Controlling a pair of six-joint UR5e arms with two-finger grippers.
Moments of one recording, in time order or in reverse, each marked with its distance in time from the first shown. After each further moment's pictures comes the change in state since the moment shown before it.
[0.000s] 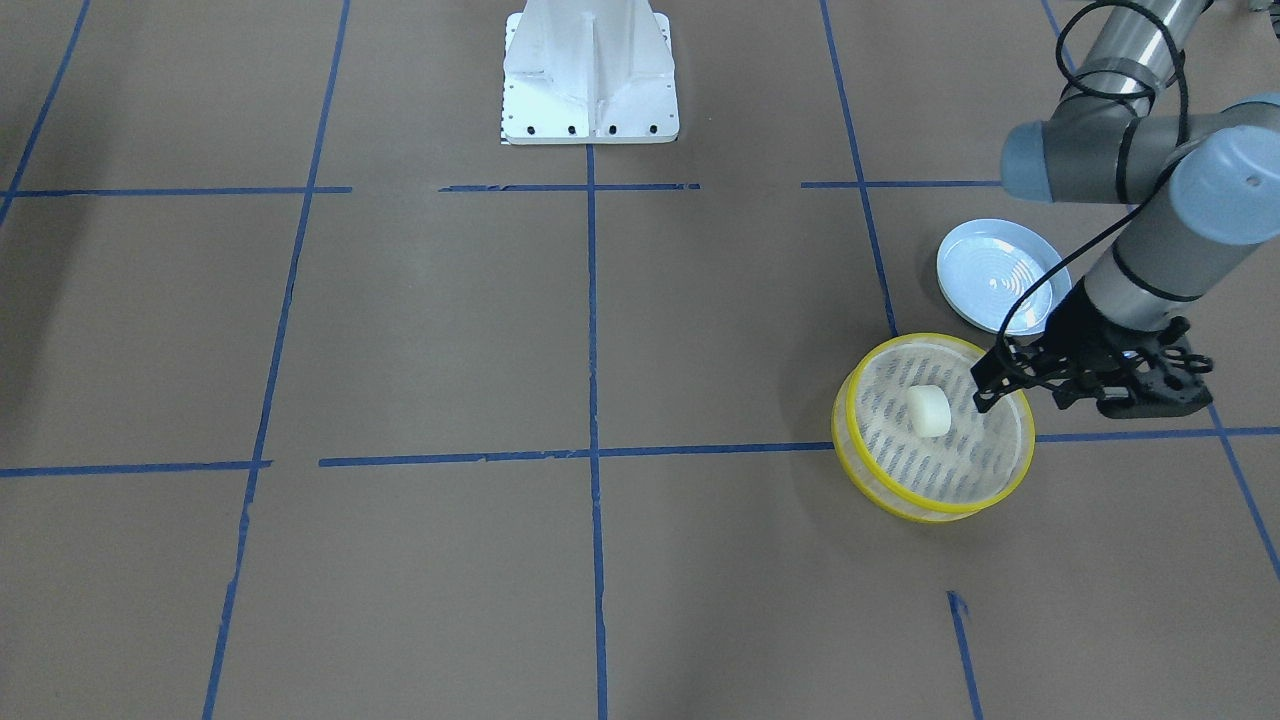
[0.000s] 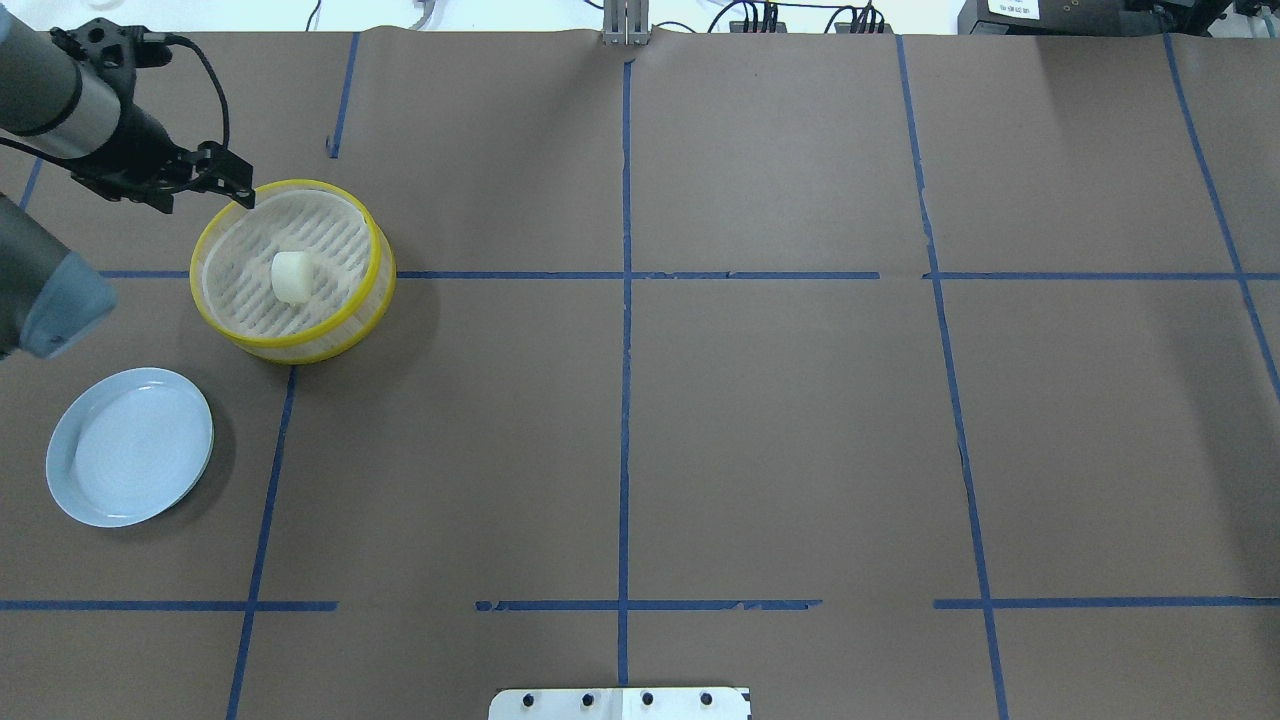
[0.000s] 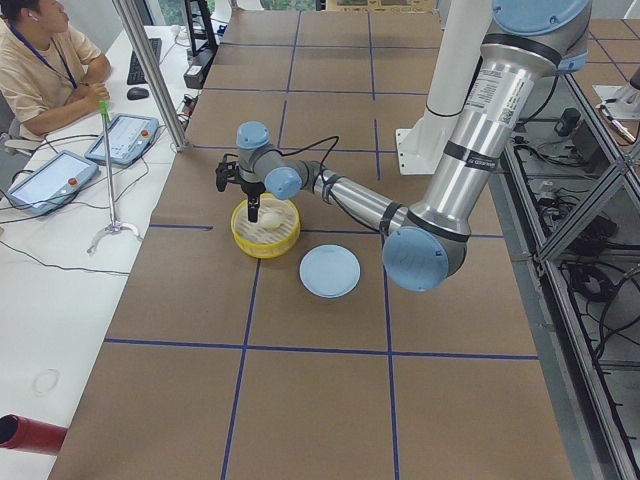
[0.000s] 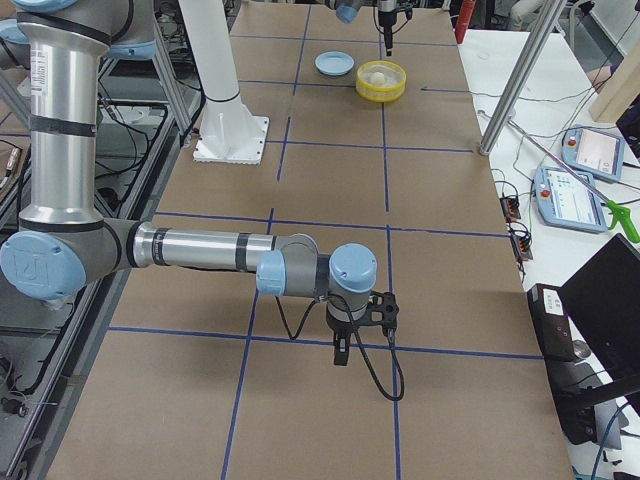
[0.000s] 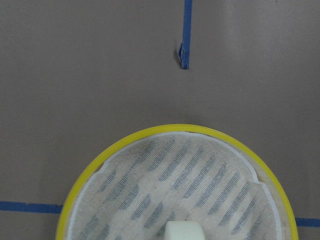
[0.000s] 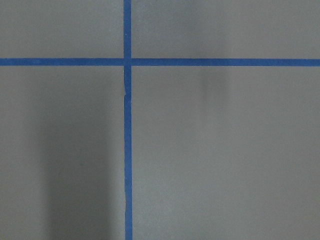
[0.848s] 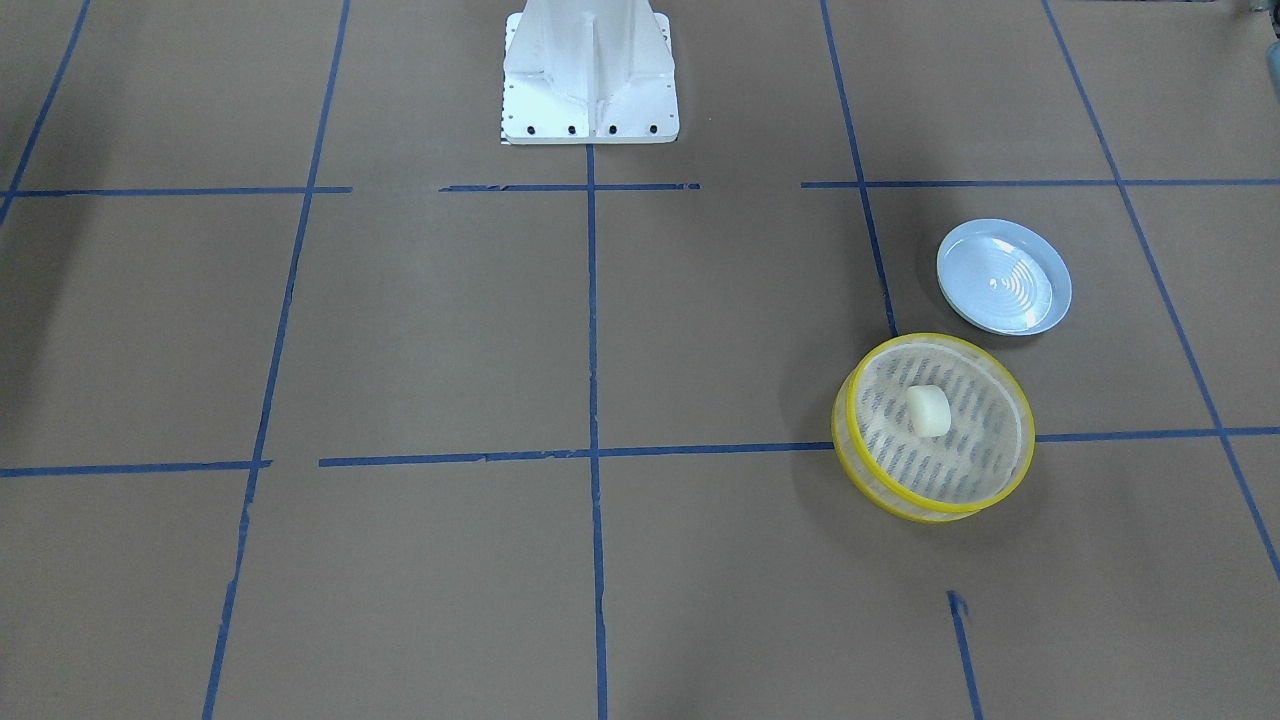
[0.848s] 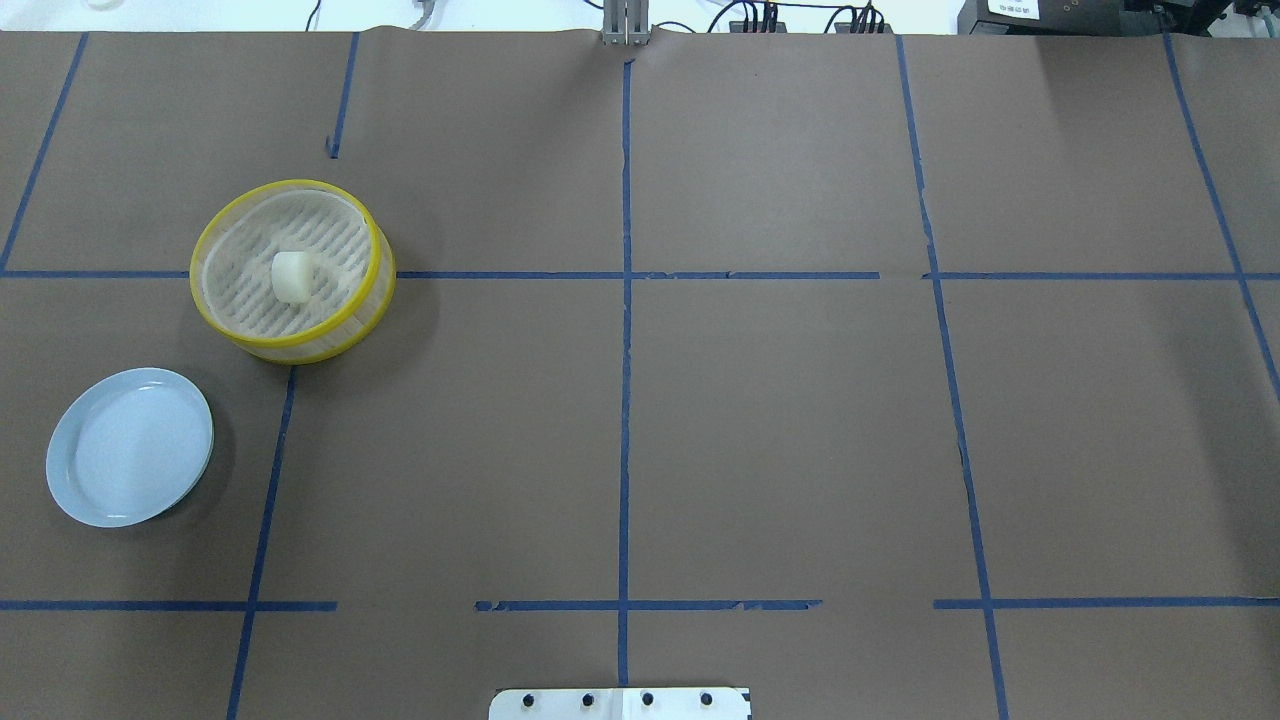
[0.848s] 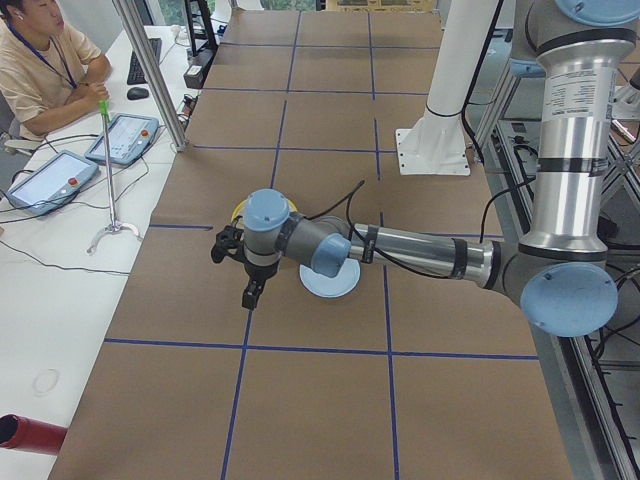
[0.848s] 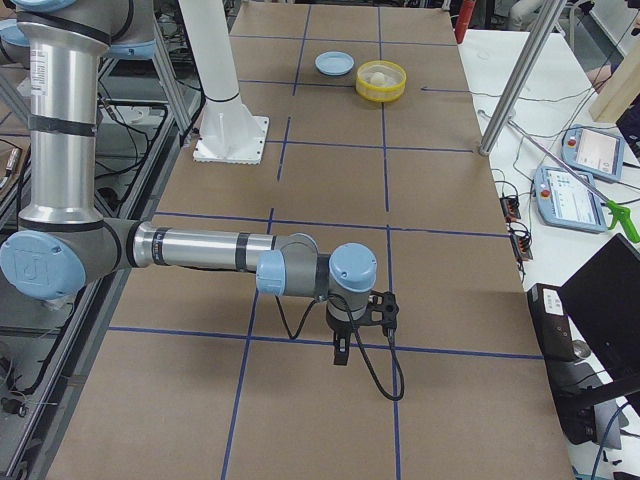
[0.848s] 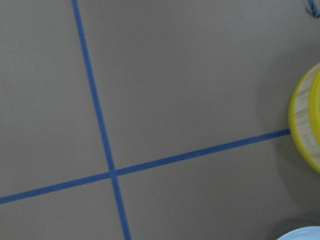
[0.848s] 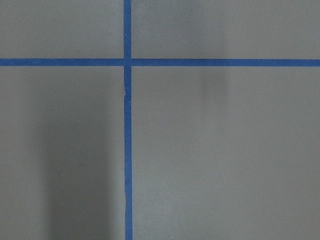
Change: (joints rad) left arm -0.438 0.397 -0.045 0.012 -0.150 0.762; right arm 0.000 0.000 0.000 0.000 0.000 0.000
